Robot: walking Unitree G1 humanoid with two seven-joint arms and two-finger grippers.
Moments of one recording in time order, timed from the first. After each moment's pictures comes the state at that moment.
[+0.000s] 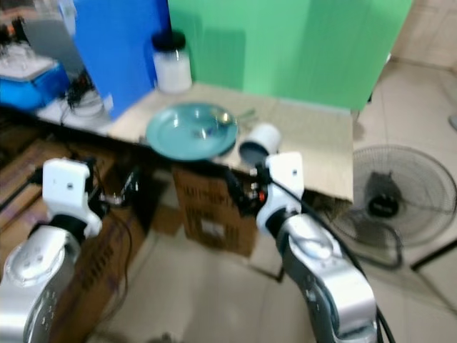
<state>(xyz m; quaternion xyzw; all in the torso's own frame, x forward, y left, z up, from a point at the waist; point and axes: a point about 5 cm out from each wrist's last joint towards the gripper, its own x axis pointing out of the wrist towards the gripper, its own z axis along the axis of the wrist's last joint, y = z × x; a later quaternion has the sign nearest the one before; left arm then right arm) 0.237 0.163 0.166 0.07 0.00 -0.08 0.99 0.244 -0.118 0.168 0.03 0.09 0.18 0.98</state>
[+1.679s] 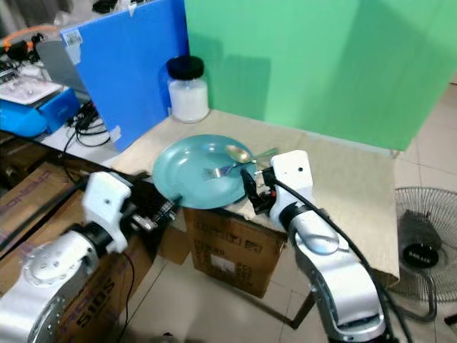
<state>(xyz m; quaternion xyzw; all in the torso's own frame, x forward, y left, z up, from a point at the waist) 0.227 0.131 0.150 0.08 0.05 -0.30 0.95 0.255 -0.138 0.162 -0.09 0.09 0.13 0.98</state>
